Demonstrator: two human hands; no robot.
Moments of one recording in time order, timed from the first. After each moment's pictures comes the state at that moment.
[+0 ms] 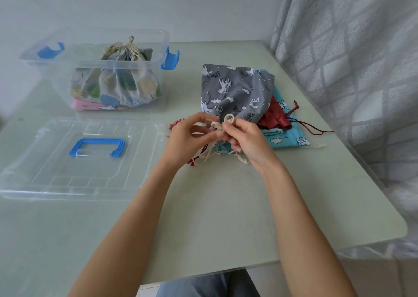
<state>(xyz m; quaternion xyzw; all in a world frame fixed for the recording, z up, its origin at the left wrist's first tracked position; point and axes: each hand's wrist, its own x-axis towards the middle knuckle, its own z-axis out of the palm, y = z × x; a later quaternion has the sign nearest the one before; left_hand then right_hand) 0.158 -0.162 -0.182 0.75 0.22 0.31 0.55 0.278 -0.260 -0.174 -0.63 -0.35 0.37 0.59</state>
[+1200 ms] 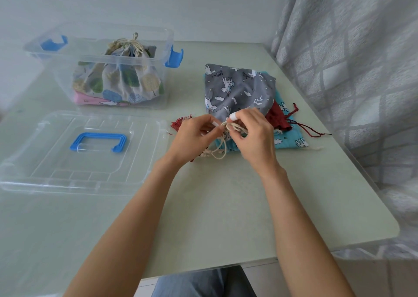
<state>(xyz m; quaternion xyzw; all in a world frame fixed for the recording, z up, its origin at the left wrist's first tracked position) 0.165 -0.157 -0.187 0.81 0.22 0.29 0.46 0.287 -0.259 -0.186 -0.67 -0.57 -0.21 0.42</state>
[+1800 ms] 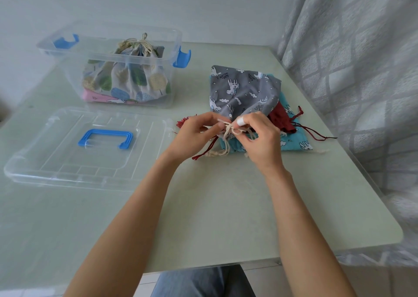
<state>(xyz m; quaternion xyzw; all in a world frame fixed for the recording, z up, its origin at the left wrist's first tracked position) 0.154 -0.157 -0.178 0.77 0.16 0.28 0.55 0.288 -0.265 -0.186 -0.61 -0.60 -0.16 0.48</state>
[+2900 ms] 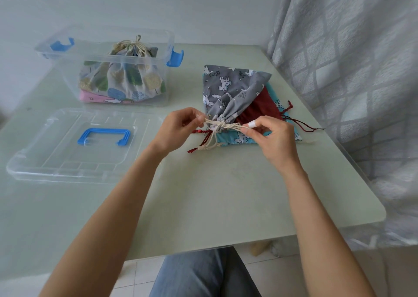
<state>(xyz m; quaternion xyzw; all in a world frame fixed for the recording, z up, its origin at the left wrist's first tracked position) 0.132 -0.146 -0.175 0.80 0.22 0.28 0.48 0.297 -0.307 -0.177 -0.68 -0.51 -0.02 0.52</state>
